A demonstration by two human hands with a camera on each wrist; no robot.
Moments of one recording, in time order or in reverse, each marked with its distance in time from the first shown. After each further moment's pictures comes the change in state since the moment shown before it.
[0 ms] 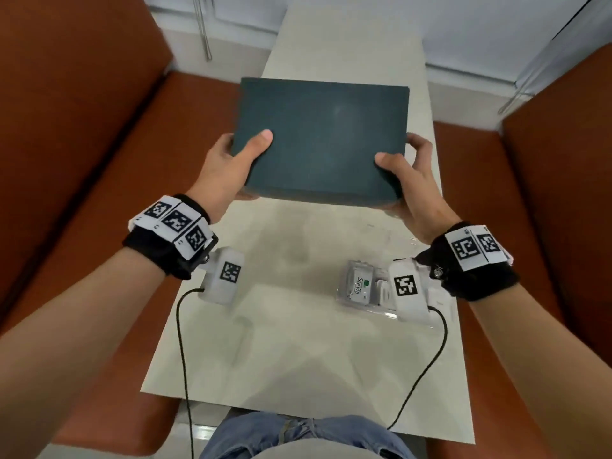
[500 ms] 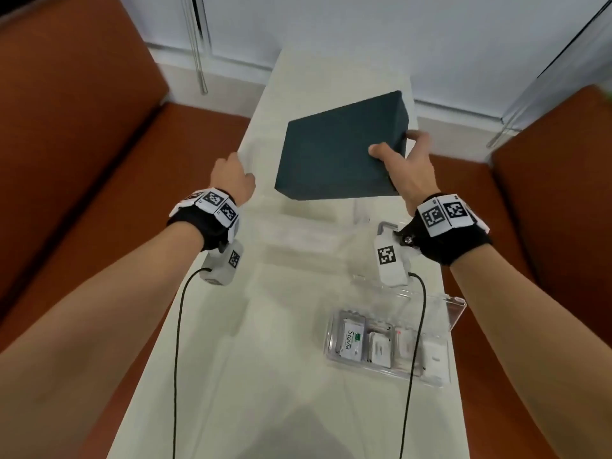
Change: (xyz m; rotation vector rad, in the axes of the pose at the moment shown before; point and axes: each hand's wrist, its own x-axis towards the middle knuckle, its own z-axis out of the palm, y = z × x) left_hand 0.121 0.004 0.026 0.988 0.125 0.051; right_hand 0.114 -0.036 -0.013 -0.372 0.318 -0.049
